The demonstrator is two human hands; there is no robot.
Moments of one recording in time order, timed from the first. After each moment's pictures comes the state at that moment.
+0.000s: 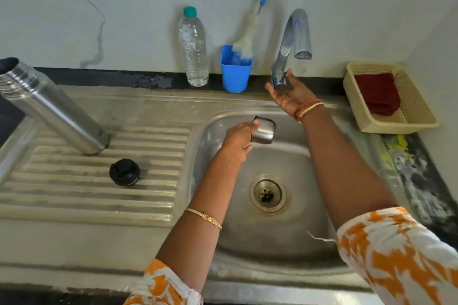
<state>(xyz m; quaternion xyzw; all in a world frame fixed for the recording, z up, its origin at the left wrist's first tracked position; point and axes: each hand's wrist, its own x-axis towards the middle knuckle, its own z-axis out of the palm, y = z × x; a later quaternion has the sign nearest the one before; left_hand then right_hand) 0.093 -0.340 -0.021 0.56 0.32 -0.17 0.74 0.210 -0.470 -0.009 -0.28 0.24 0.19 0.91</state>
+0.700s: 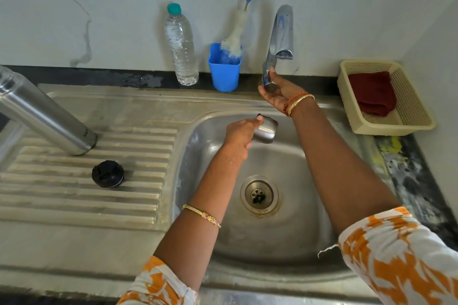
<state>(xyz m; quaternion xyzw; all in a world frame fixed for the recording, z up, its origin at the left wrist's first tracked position) 0.105 -0.377 -0.011 0.58 0.34 -0.13 0.73 0.224 -0.472 -0.009 -0.42 0.23 0.20 0.85</state>
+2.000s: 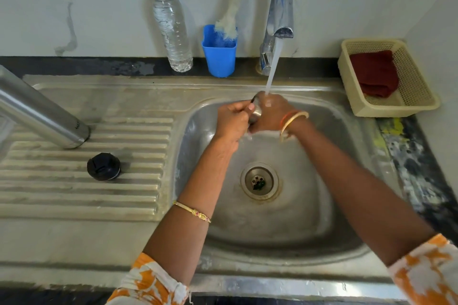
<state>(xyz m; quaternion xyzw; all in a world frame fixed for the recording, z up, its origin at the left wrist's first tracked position) 0.095 -0.364 -0.021 0.65 0.20 -0.03 0.73 0.142 -0.468 -0.008 -0.95 -0.16 0.17 0.23</state>
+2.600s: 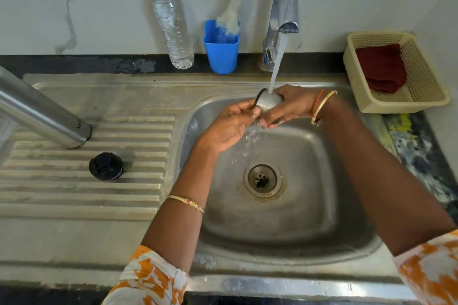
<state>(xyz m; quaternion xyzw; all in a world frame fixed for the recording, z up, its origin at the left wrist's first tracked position) 0.098 -0.335 -0.037 0.56 -0.01 -0.20 0.81 0.164 -0.500 0.014 -0.79 -0.11 0.44 0.41</state>
